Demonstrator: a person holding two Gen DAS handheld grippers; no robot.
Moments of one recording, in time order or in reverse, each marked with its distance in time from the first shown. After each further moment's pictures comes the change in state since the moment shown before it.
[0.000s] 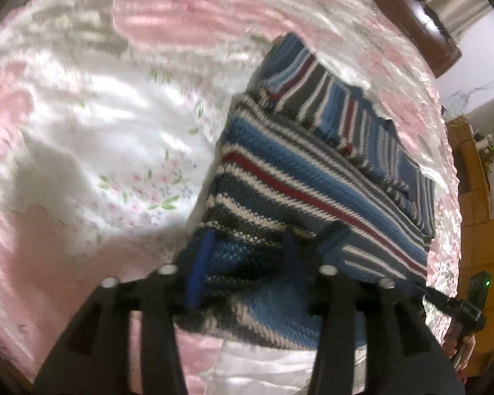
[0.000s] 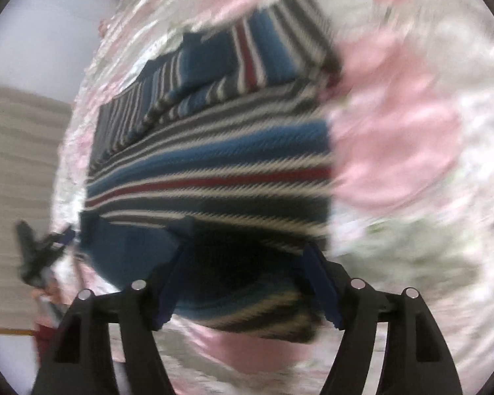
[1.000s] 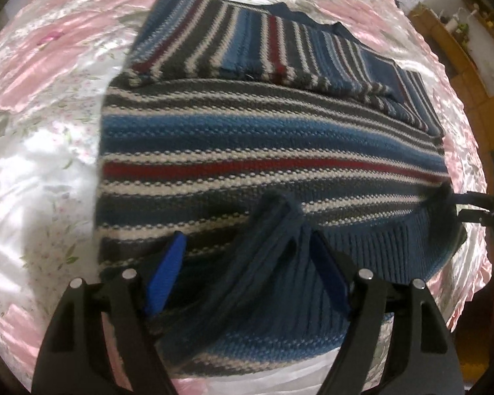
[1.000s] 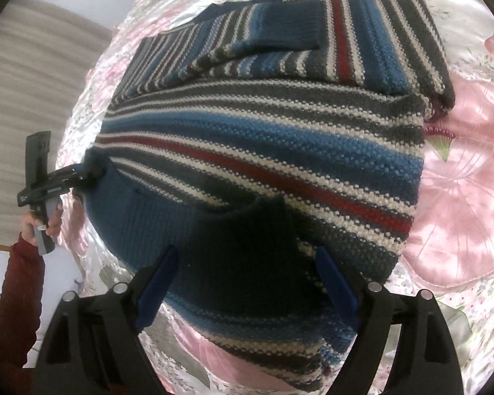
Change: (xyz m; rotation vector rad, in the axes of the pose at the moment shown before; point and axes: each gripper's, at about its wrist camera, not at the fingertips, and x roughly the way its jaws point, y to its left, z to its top) left arm 0.079 -0.068 -0.008 0.400 0.211 0.006; right arm 0.053 0.034 0.022 -0.294 0.170 0.084
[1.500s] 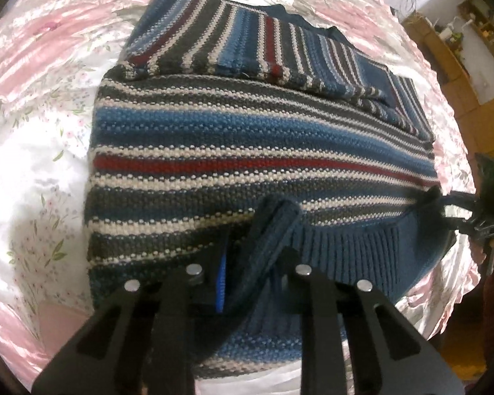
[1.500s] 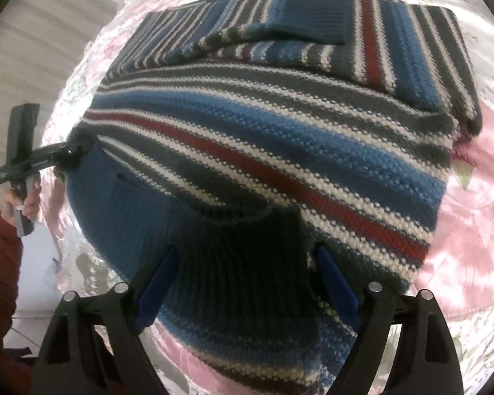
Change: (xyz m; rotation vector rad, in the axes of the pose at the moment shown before) left arm 0.002 0.003 -0.004 -0.017 -0.005 -0.042; right arm 0.025 0.013 0.008 -0.113 0.046 -0.086
